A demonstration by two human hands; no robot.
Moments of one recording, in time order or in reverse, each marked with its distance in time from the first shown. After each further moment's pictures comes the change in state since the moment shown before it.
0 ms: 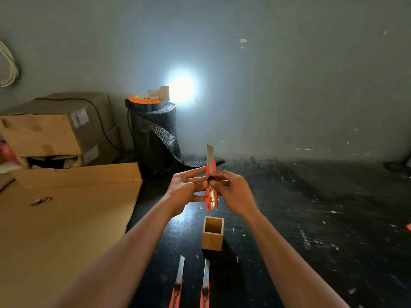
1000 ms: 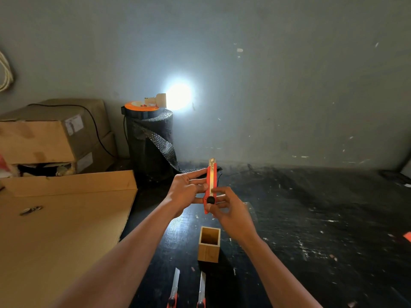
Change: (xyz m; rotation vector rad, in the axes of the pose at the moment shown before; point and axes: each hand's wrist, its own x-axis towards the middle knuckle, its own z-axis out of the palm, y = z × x) left_hand 0.029 0.010 0.009 0.112 0.044 0.074; right_hand -0.015 0.019 0.004 0.018 -0.008 0.039
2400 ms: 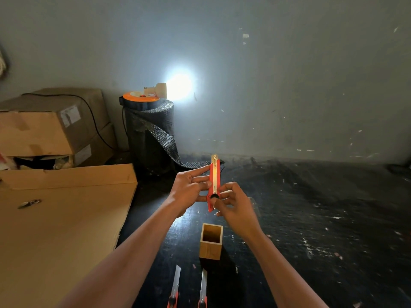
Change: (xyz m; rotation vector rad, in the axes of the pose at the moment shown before) left_hand 0.014 -0.010 0.001 -0.024 0.001 -0.013; right_hand 0.023 0.018 0.002 0.111 0.001 0.038
